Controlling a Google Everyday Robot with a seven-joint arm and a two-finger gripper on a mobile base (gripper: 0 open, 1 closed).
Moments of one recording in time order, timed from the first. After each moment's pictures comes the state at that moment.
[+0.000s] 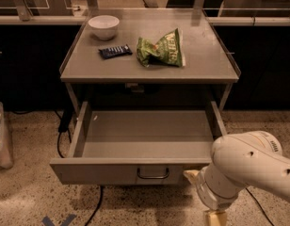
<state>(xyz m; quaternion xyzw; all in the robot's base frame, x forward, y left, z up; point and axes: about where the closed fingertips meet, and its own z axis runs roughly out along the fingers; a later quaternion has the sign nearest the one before) 0.339 -0.152 0.625 -0.77 0.63 0.07 0.06</state>
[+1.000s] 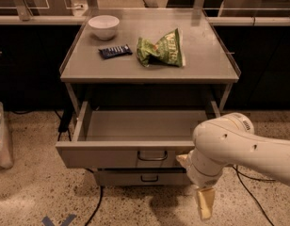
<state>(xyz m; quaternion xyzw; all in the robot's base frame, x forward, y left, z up) 0.402 -0.145 0.610 -0.79 0.61 0.03 0.05</state>
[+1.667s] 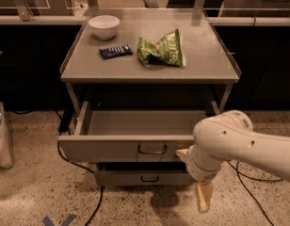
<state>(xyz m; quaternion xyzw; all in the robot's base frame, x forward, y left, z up) 0.421 -0.147 0.605 -0.79 0.61 0.02 0.06</state>
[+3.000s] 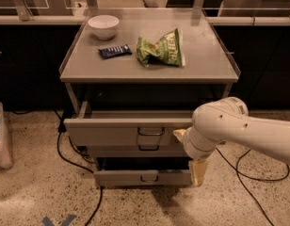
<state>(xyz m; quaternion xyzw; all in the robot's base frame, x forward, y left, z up) 0.499 -0.146 0.611 -0.79 0.60 -0.02 0.12</state>
